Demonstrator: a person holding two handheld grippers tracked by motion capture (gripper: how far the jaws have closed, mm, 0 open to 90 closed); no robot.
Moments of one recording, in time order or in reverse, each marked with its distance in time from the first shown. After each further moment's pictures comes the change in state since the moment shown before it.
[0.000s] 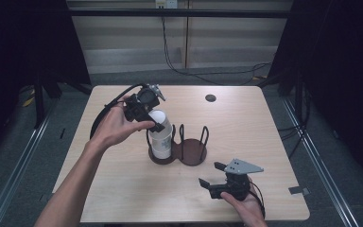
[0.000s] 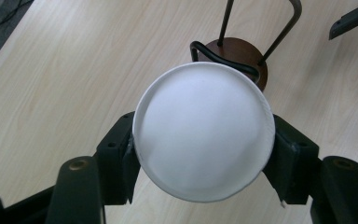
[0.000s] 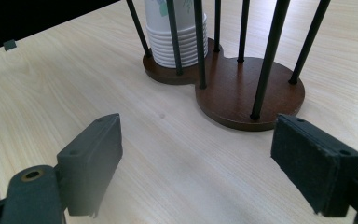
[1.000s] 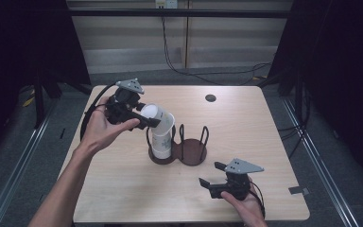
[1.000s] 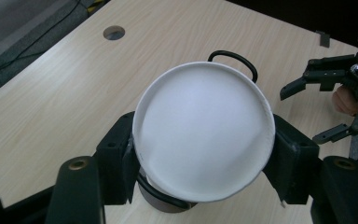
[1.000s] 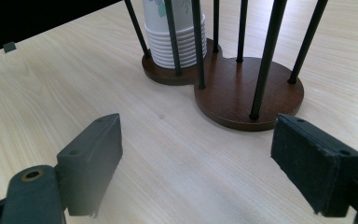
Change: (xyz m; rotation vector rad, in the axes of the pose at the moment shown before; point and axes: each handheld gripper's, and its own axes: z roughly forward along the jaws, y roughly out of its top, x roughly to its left) left arm 0.005 -0.038 -0.029 -0.337 -0.089 -0.096; right arm -0.001 0.000 0.000 -0.002 0.000 0.007
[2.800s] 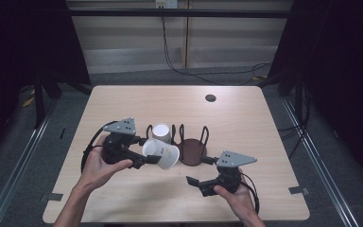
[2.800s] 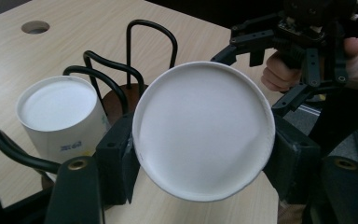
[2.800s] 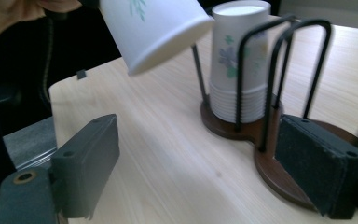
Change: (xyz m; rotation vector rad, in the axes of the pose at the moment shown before) left arm -0.046 -0.080 0.019 -0.131 -0.198 -0.006; right arm 0.021 0.042 0.010 -0.078 0.208 -0.058
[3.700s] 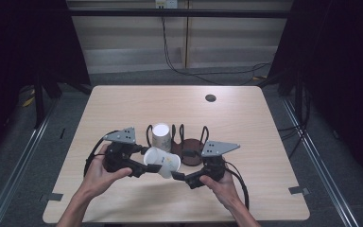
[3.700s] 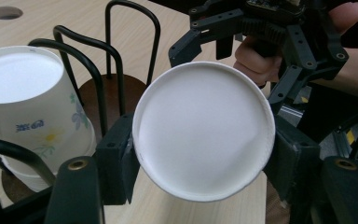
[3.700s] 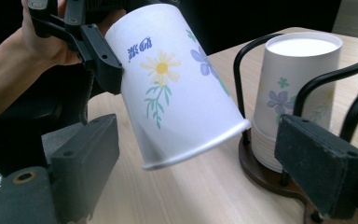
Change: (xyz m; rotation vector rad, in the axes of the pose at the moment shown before) left arm -0.004 -0.021 0.012 -0.012 -0.066 -0.023; right arm -0.004 0.023 0.037 -0.025 0.177 -0.022
